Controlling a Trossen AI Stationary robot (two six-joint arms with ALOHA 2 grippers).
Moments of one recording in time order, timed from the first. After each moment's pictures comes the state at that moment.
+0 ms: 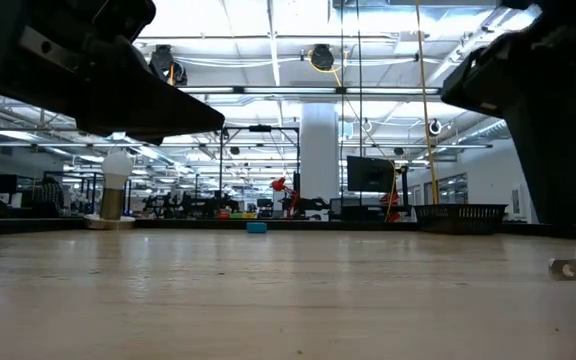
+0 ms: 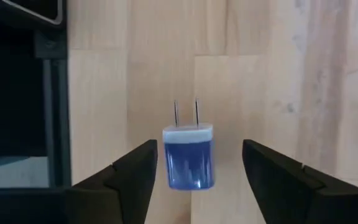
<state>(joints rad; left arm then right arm) -0.52 1.73 0.50 0.96 -0.45 -0.07 0.65 2.02 1.48 -0.69 0.03 0.66</state>
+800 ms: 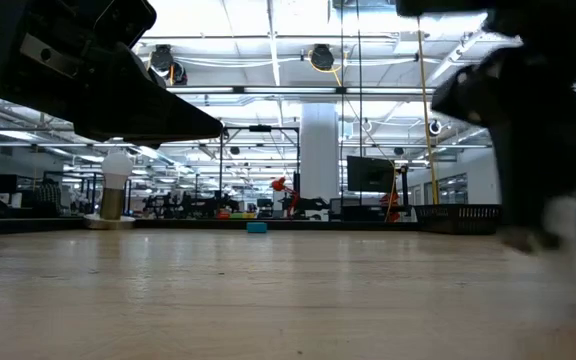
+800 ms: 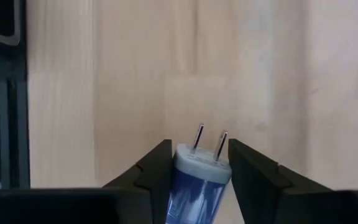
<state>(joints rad) -0.52 1.73 0.50 0.94 -0.46 -0.09 0.66 2.04 1.47 -0.67 0.14 0.66</state>
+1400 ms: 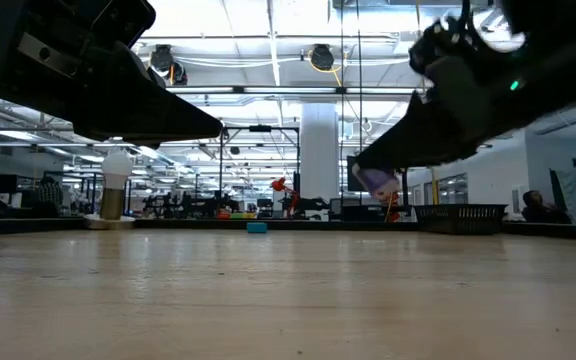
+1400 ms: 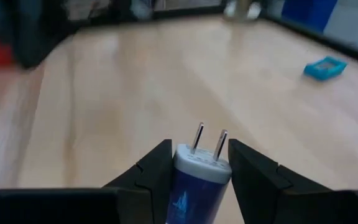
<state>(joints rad) -0.53 1.73 0.50 0.94 -0.46 -0.09 0.43 1.65 0.54 0.63 0.72 0.36</state>
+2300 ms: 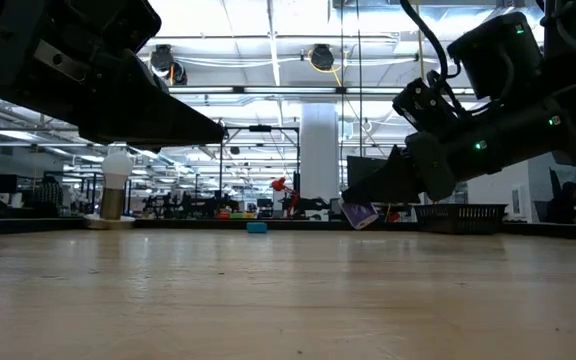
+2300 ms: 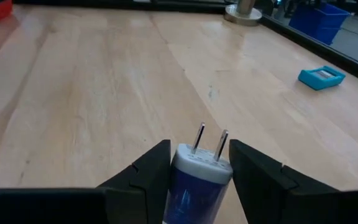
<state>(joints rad) -0.51 1.73 0.50 0.92 -0.46 -0.12 0.24 1.83 0.42 1.07 0.54 0.09</state>
